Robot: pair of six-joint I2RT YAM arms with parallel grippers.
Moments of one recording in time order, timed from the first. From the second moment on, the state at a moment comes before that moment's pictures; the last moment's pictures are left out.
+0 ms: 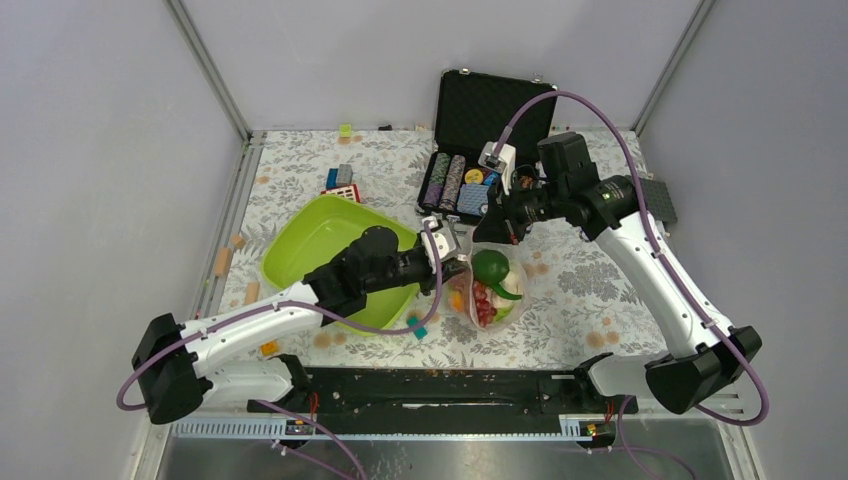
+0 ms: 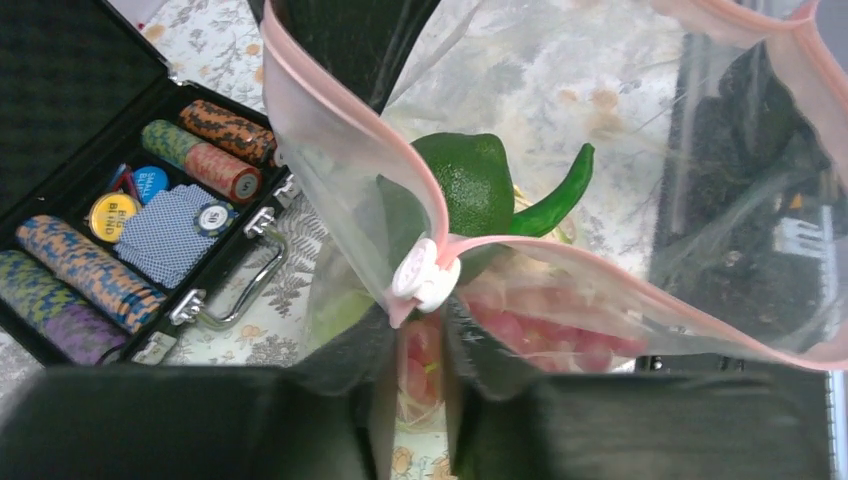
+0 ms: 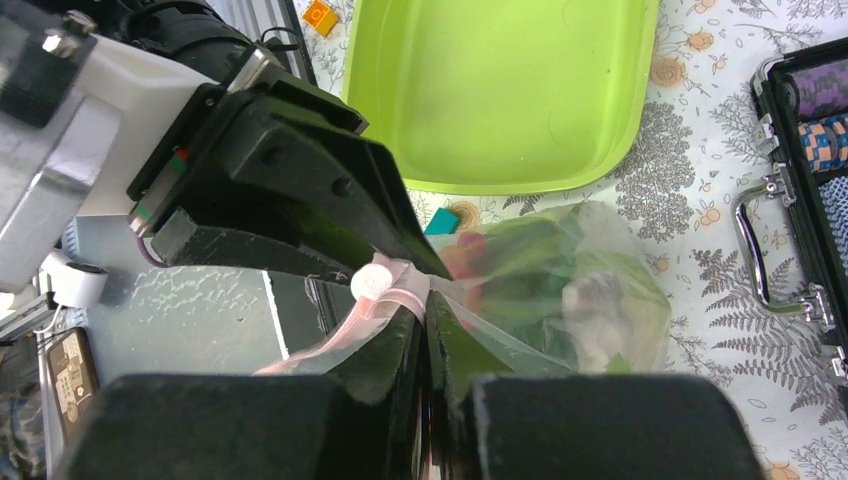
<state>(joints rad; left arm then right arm) -0.97 1.15 0.83 0.10 0.25 0.14 0.46 1.32 1.47 -0.91 -0.81 -0.19</state>
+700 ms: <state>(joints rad) -1.00 1.03 0.74 0.15 0.20 -0.22 0.46 0.92 1.22 -0.87 -0.36 0.19</state>
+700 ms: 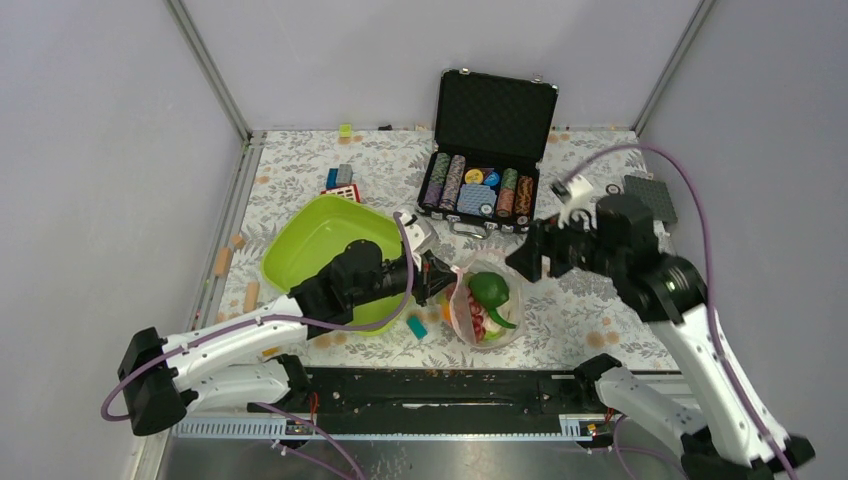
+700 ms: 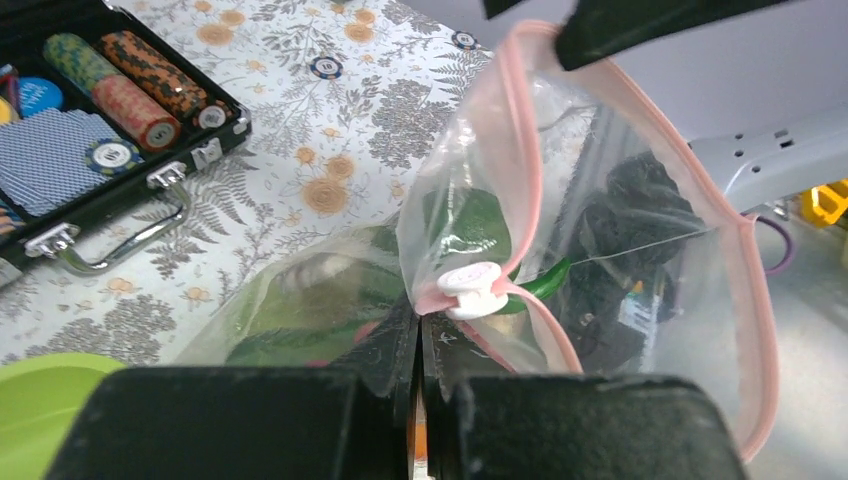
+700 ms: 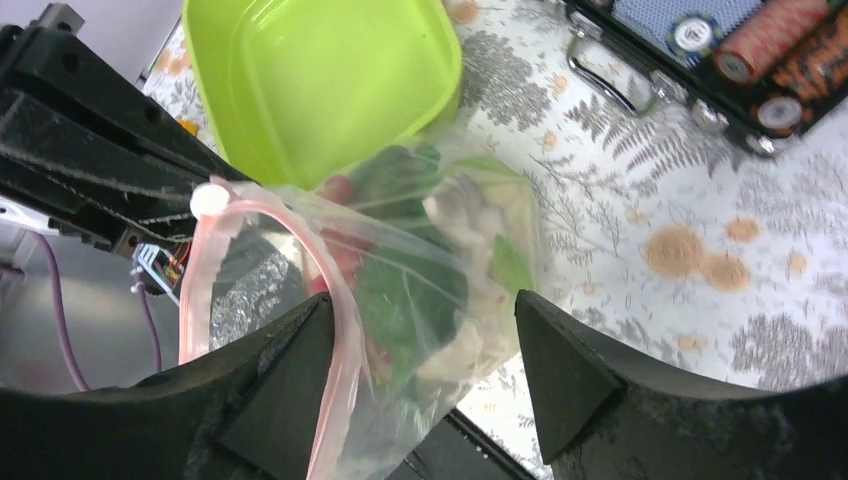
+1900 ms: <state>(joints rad) -1.07 0.92 0.72 0.05 0.07 -0.32 0.47 0.94 1.20 -1.02 0.17 0.33</state>
